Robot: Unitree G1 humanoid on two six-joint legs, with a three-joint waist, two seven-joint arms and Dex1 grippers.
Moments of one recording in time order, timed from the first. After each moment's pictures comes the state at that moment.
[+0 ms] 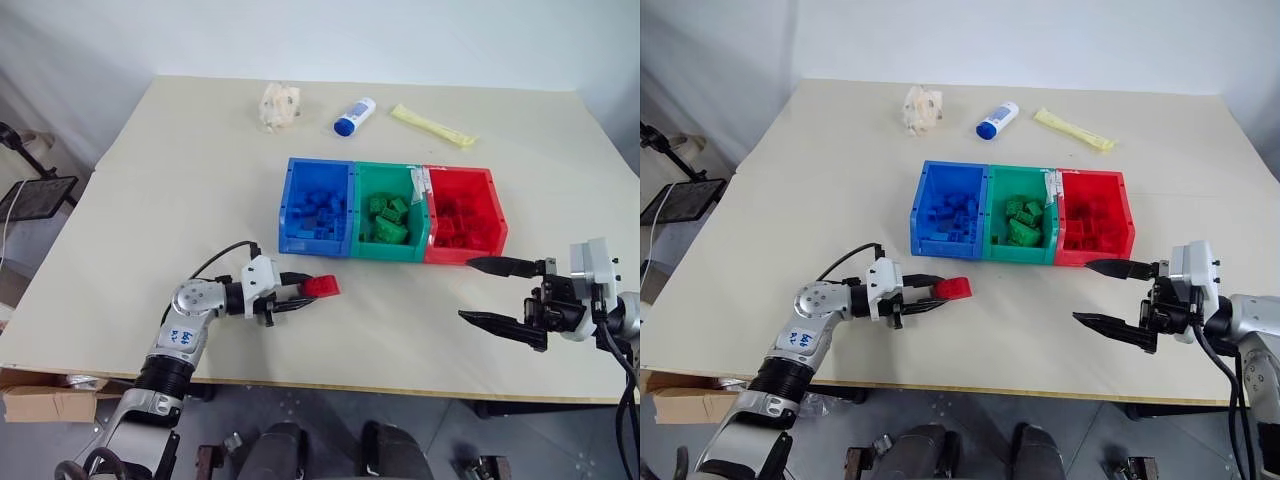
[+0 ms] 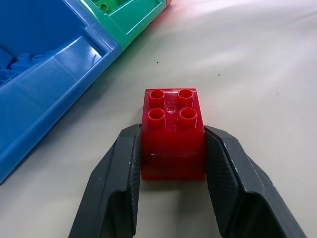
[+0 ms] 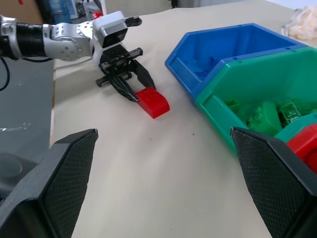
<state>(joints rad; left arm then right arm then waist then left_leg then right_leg) -0.47 0.38 -0.13 0.38 -0.15 -0.18 -1.03 -0.07 -0.84 -0.36 -0.16 0.69 0.28 1.31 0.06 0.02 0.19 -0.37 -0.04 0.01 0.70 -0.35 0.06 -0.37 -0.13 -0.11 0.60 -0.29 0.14</state>
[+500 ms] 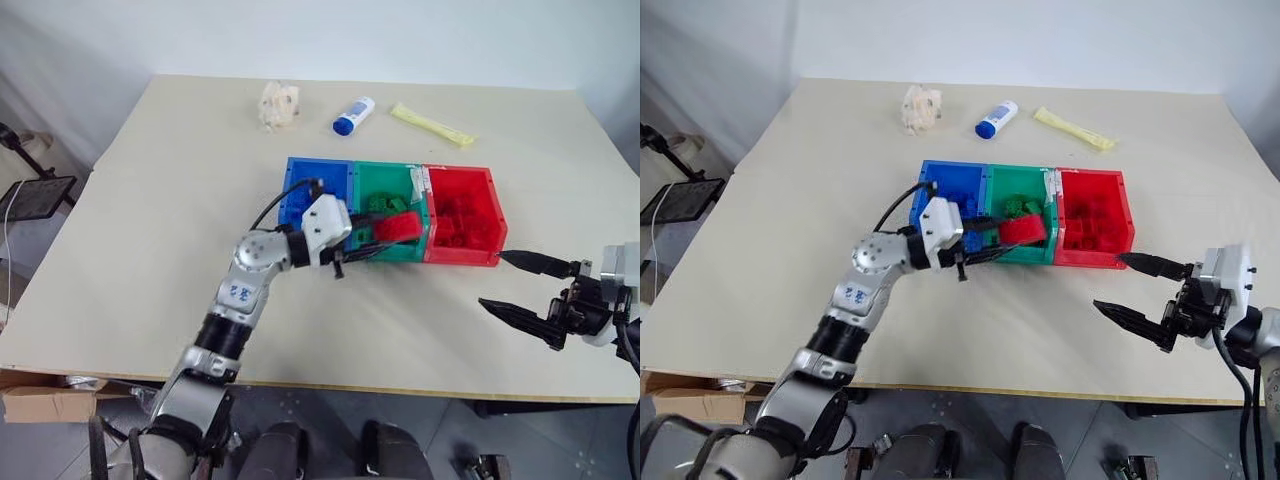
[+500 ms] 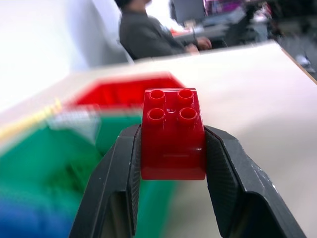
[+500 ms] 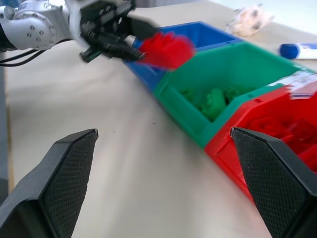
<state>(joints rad) -0.78 0.13 -0.18 0.36 -0.14 -0.12 -0.87 0.03 -0.82 -0.48 -0.19 0.69 0.26 1.20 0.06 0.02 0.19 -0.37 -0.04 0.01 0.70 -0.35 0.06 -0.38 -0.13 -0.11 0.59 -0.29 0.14</state>
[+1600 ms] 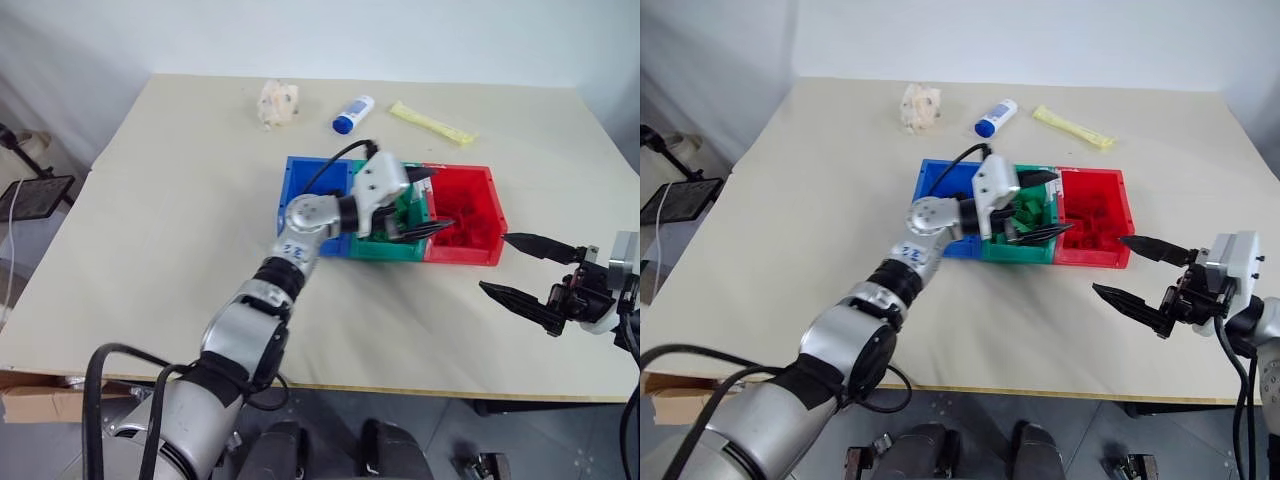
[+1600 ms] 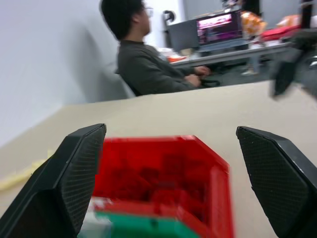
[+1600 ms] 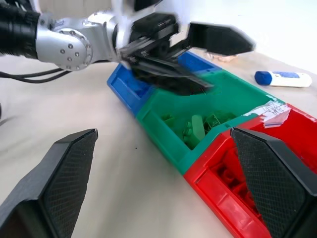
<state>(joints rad) -1.17 -0.04 -0.05 1.06 -0.09 -0.42 -0.94 -0.04 -0.81 -0.47 -0.19 0.70 0.25 1.19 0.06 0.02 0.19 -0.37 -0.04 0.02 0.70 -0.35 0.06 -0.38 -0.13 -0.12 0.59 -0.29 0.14</state>
